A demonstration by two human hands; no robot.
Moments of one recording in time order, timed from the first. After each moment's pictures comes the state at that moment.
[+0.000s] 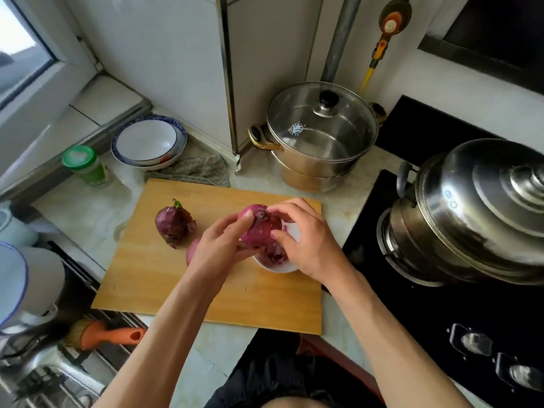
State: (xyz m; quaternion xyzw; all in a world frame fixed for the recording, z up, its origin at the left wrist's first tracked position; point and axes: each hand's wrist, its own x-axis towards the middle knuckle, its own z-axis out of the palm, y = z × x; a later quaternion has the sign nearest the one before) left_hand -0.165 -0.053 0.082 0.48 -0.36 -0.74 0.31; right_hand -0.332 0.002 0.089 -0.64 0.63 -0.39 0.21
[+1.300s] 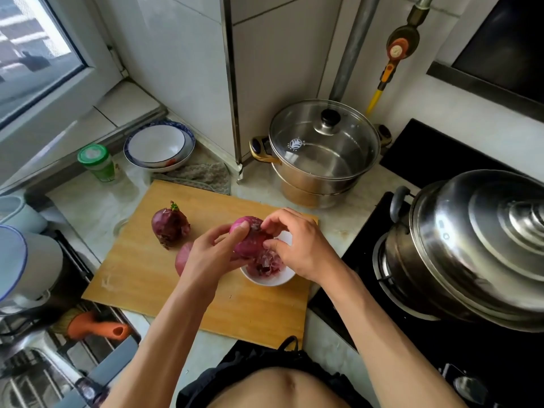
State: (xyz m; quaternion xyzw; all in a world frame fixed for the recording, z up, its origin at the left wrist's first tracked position) left_hand -0.187 -0.040 0.079 0.55 -0.36 -0.67 0.35; right_hand -0.368 -0.016 0.092 -0.69 0.58 -0.35 0.27
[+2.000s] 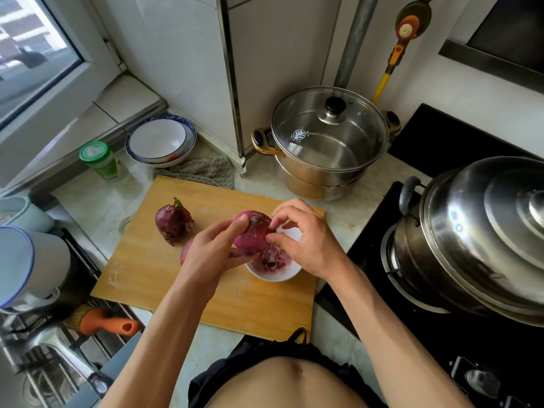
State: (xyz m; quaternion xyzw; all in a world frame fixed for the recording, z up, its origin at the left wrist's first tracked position) left_hand -0.183 -0.042 0.091 0.55 -0.35 -0.69 0.33; right_hand -0.372 -0.016 0.078 -0.66 0.57 -0.40 0.30
